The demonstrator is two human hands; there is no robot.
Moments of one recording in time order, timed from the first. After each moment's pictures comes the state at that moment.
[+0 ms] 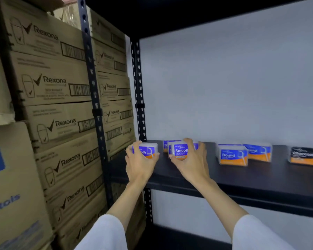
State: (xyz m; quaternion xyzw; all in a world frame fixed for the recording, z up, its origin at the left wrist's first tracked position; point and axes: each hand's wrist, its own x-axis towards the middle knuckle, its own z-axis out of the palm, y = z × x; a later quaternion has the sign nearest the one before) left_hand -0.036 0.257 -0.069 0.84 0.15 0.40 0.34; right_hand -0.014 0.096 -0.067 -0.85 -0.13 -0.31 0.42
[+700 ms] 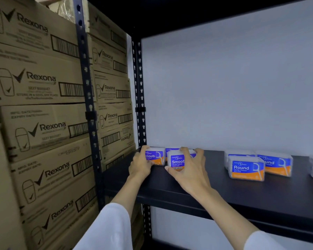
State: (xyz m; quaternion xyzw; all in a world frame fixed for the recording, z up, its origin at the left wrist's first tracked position) left_hand 0.050 0.295 -0.070 0.92 0.10 0.26 0.29; right_hand 0.020 0.113 -0.074 -0.87 -0.17 -0.27 0.38
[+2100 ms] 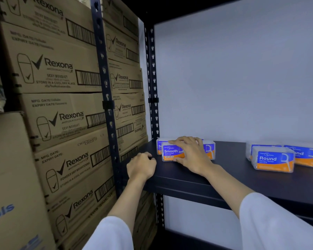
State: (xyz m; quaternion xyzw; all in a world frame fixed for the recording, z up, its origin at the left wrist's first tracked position) left_hand 0.009 0.331 -0.081 0.93 0.20 0.23 0.19; right_hand 0.069 0.155 -0.069 -0.89 -0.34 -0.24 0.19
